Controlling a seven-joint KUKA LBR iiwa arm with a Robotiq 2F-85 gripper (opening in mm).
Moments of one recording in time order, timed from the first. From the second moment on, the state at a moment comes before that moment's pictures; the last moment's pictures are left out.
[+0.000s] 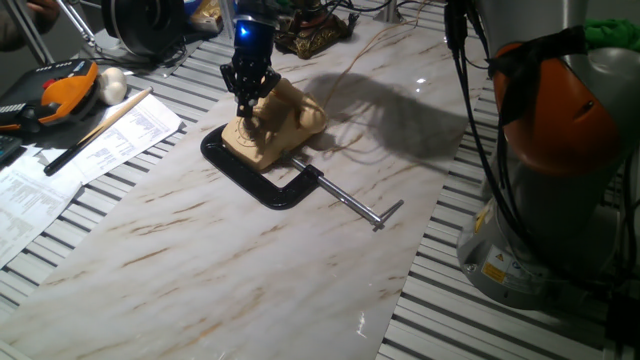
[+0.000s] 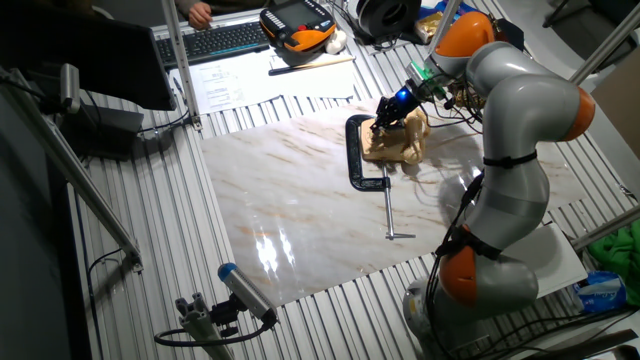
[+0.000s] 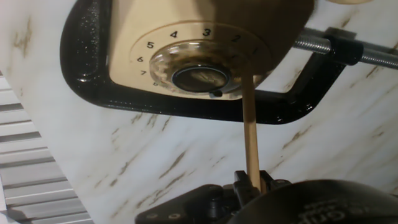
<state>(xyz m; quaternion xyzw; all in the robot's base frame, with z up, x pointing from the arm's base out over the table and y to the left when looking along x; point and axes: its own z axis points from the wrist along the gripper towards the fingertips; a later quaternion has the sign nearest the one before) 0.560 0.003 0.163 -0.68 -0.64 -0.20 0.29</state>
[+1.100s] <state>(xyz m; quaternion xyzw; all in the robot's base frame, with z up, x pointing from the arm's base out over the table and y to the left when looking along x) 0.558 0.014 0.173 -0.68 -0.67 -0.17 0.26</state>
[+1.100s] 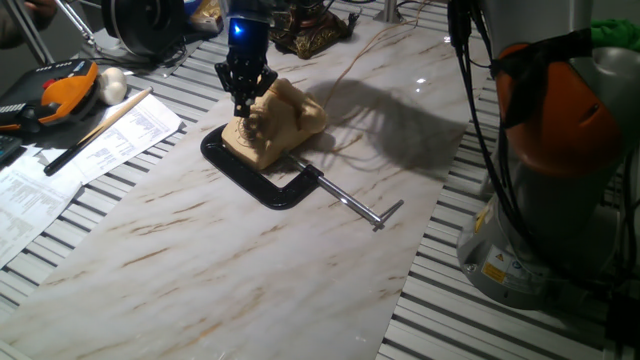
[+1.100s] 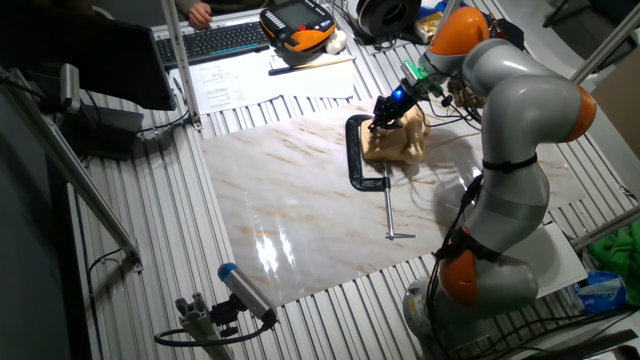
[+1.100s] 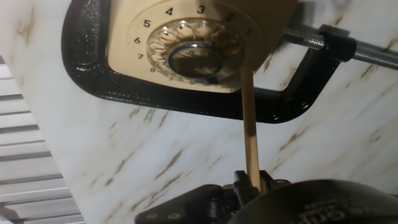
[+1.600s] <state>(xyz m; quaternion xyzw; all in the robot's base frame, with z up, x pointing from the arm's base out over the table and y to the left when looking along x) 0.558 0.014 0.173 -0.66 -0.69 -0.17 0.25</state>
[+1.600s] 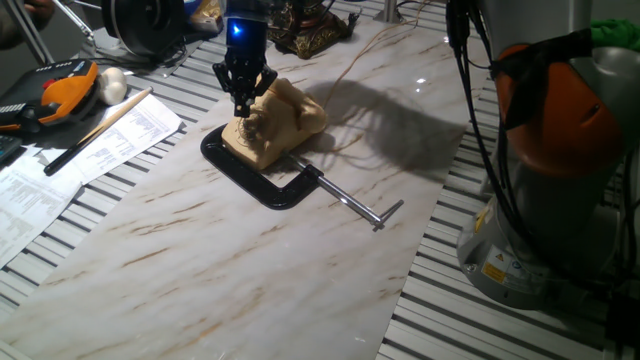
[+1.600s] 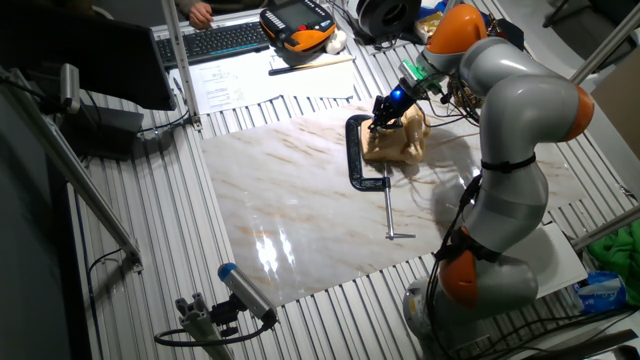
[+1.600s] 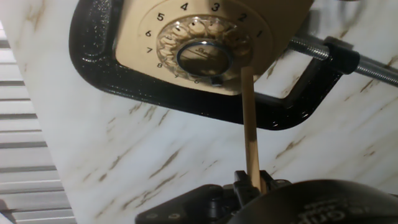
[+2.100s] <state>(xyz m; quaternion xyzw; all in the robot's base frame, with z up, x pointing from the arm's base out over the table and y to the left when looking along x) 0.558 0.014 0.173 -0.66 -0.71 -0.14 0.21</state>
